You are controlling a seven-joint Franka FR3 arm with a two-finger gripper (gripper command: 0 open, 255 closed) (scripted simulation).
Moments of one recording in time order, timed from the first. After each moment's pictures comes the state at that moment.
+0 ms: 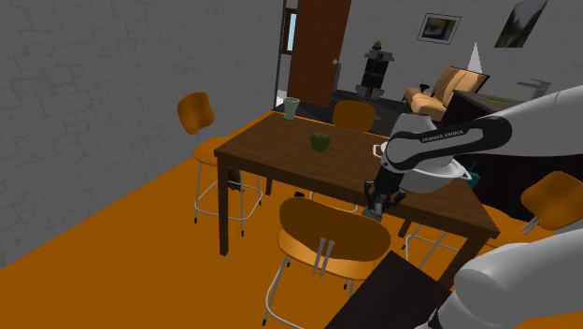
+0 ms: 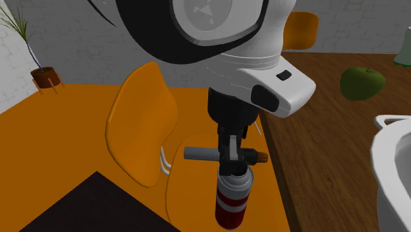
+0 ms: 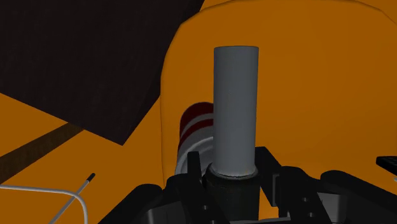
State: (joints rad) arm -0.36 -0.48 -0.08 -2.71 0.00 2.21 0.62
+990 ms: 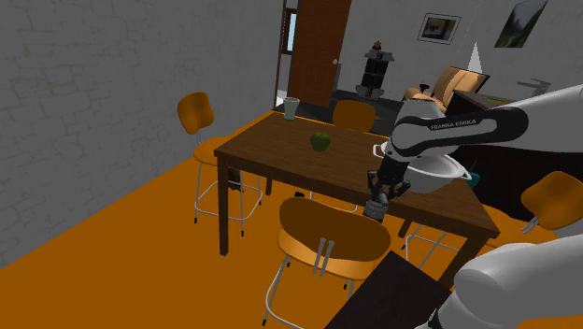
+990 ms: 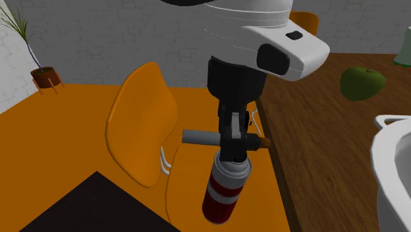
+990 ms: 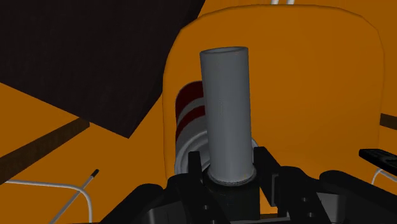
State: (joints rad) arm -0.36 -0.54 -0.07 -2.64 0.00 2.09 0.63
